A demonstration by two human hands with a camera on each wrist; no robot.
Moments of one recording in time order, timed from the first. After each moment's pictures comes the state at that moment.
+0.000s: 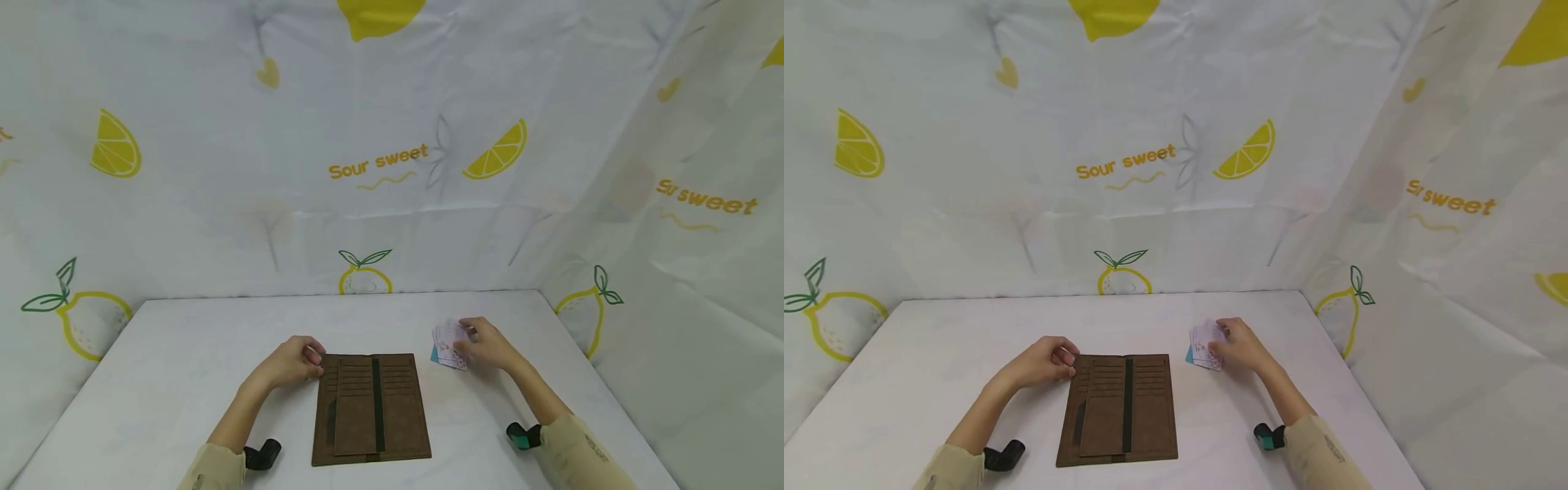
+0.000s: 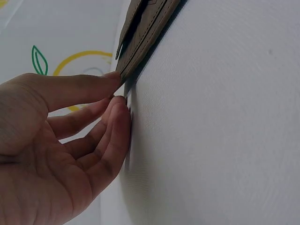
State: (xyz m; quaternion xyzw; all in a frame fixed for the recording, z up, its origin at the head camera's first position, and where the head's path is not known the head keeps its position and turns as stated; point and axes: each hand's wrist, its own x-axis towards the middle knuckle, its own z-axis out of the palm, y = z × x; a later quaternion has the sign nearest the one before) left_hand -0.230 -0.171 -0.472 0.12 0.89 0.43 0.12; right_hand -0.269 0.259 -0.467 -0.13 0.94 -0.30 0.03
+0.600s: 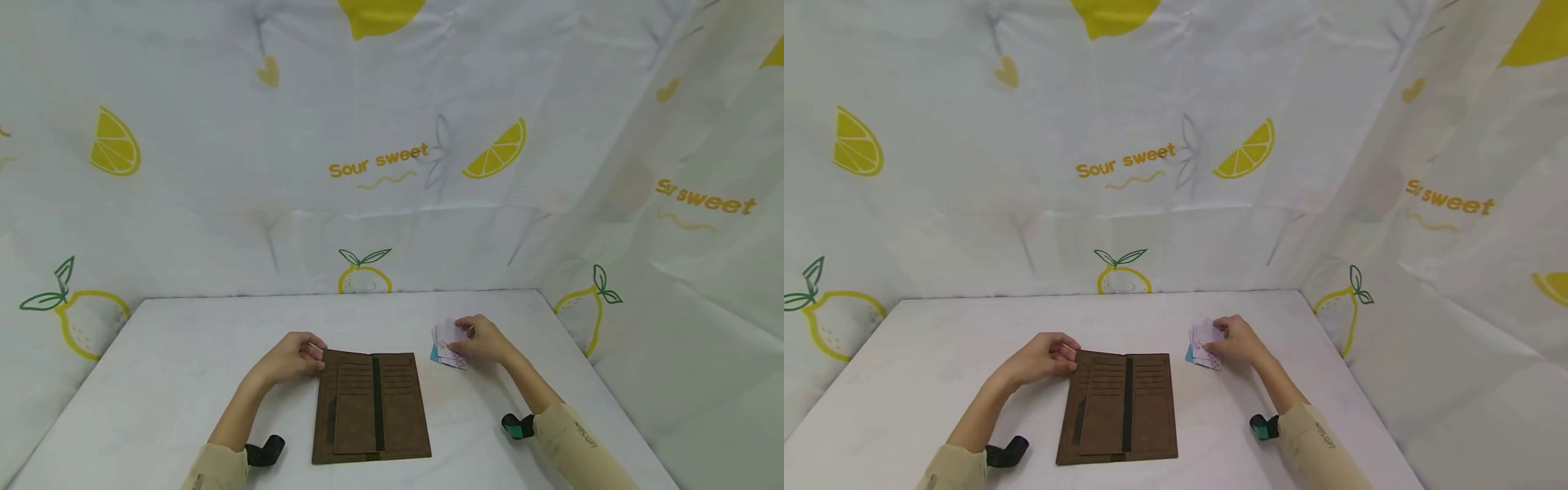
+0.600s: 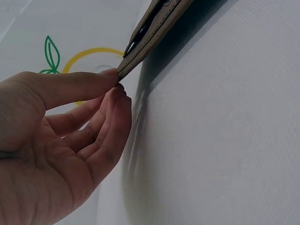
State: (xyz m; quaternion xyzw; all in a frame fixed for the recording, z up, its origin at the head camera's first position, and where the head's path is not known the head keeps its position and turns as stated) left_hand -0.232 -0.176 -0.469 0.14 0.85 0.49 0.13; right_hand -0.285 0.257 -0.471 -0.11 0.95 -0.30 0.05
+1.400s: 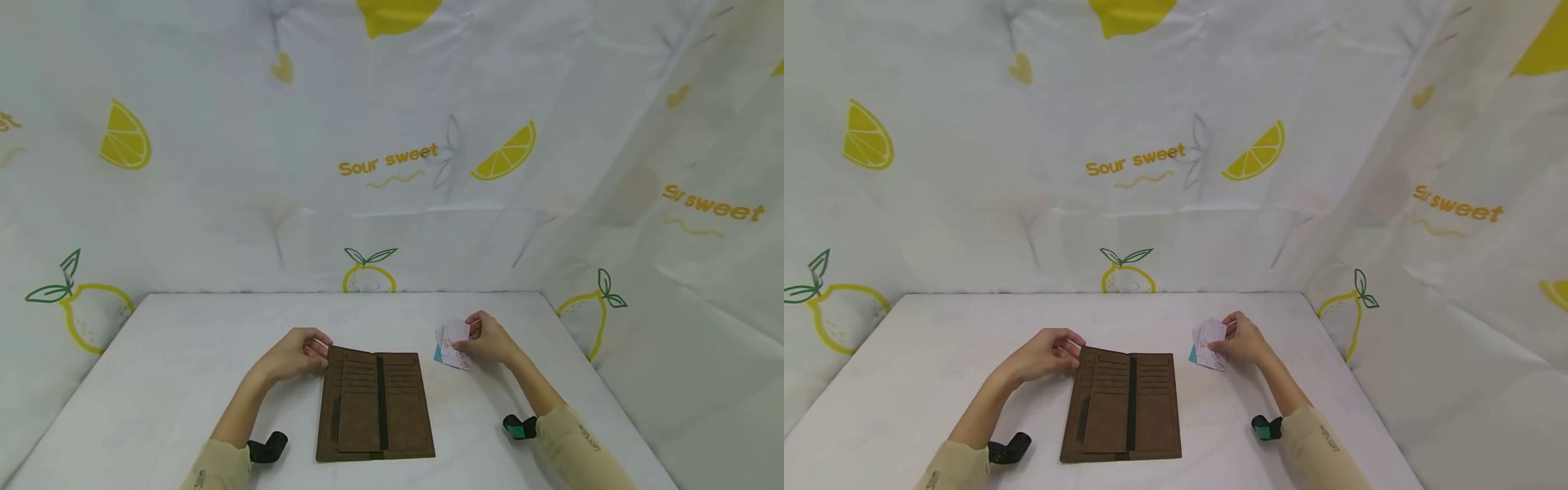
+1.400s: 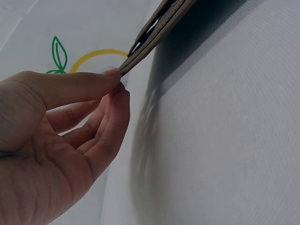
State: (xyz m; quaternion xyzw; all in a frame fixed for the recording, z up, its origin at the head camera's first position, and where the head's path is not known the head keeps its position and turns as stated) left_hand -0.233 -0.179 -0.467 0.16 0.84 0.50 0.12; right_hand -0.289 0.263 -0.474 -0.07 0.93 -0.35 0.05
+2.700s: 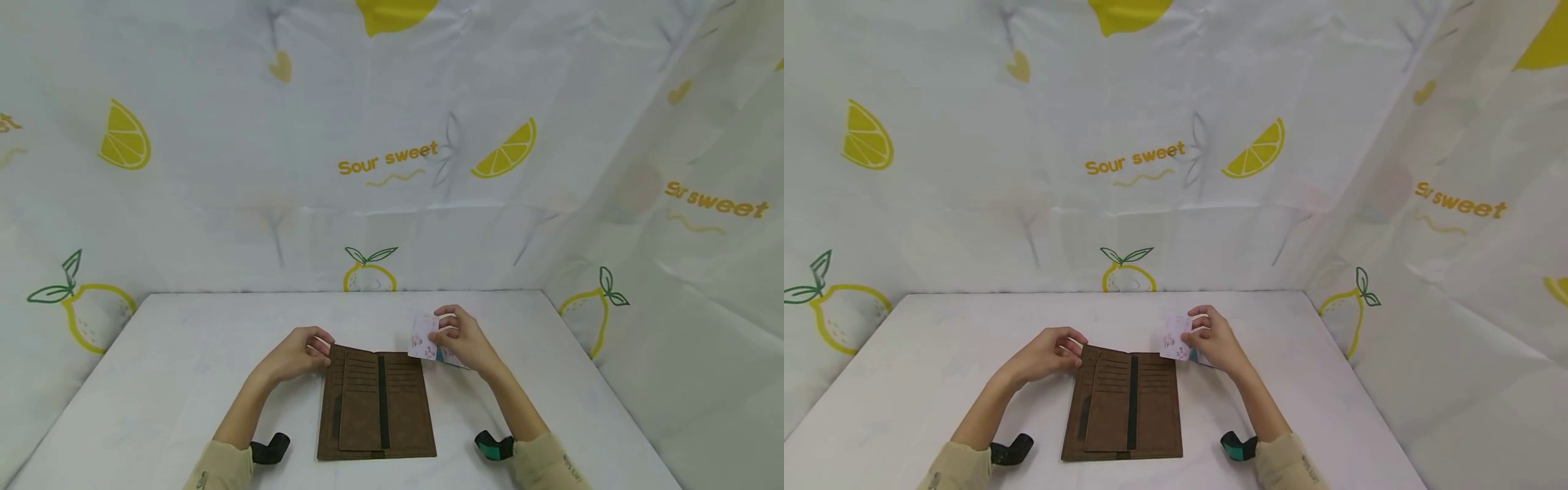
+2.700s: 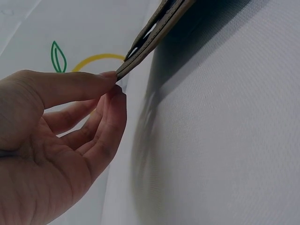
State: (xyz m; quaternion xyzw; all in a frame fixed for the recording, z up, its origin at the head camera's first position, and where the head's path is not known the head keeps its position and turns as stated) left_hand -0.231 -0.175 -0.465 0.15 0.84 0.50 0.12; right_hand -0.256 0.202 -0.454 -0.13 0.83 -0.54 0.06
